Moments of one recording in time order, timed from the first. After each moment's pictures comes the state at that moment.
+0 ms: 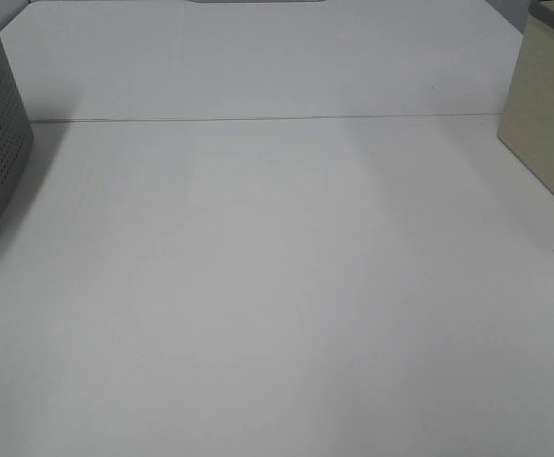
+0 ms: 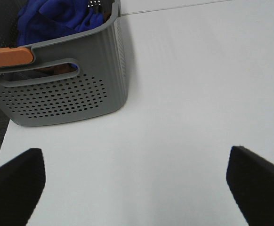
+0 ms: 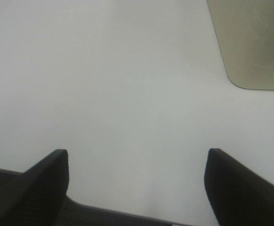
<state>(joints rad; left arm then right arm) 0.01 -0.01 -0.52 -0.01 1.08 0.08 0.10 0.00 -0.46 0.05 1.11 -0.08</state>
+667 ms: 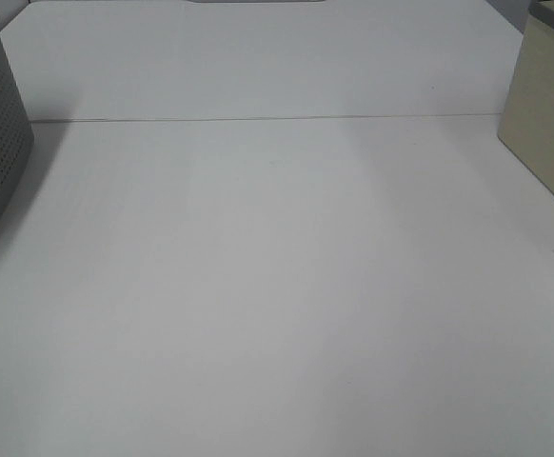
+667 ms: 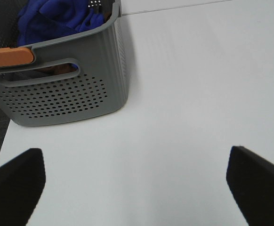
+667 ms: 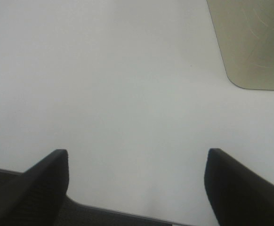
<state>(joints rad) 0.01 -0.01 -0.52 -0.01 1.08 0.08 0.10 0.00 -0.46 0.05 1.11 -0.08</state>
